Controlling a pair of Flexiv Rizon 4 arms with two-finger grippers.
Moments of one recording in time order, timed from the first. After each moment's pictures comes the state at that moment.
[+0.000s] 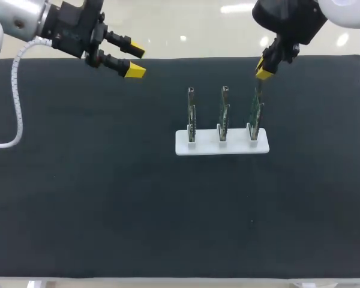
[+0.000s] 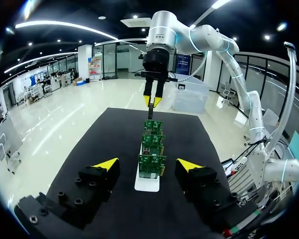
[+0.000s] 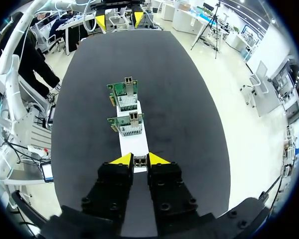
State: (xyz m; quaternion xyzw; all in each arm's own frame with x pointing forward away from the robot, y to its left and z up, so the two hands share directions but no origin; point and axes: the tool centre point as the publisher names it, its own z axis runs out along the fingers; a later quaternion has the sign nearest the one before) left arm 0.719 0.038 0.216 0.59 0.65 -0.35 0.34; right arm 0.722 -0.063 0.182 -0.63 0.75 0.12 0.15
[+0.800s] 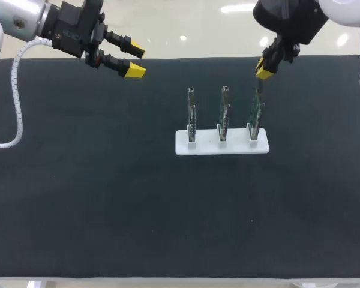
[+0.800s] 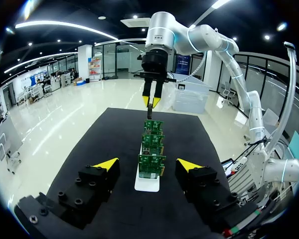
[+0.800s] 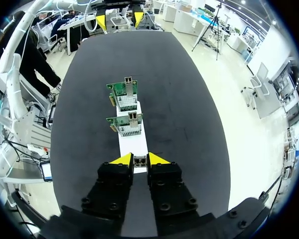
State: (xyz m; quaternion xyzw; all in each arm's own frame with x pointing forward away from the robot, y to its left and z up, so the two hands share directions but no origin) left arm 0.719 0.038 0.216 0.59 0.65 -0.35 0.34; right arm 0.725 -0.063 0.178 -0.64 0.75 0.12 0.15
